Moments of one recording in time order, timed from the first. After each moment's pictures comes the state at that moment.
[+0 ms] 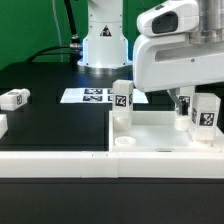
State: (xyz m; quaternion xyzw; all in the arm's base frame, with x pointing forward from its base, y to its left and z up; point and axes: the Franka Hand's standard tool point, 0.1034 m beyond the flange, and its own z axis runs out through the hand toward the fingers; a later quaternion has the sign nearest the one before) arm 0.667 0.108 0.078 -1.00 0.02 0.01 0.07
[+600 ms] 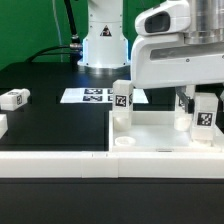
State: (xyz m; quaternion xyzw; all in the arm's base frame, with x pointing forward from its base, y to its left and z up) arm 0.668 0.105 0.077 -0.98 0.17 0.01 0.07
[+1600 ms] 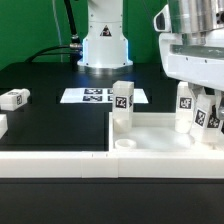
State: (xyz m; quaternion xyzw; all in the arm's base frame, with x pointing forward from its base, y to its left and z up) arm 0.675 0.111 0.075 -0.75 0.65 0.03 0.11
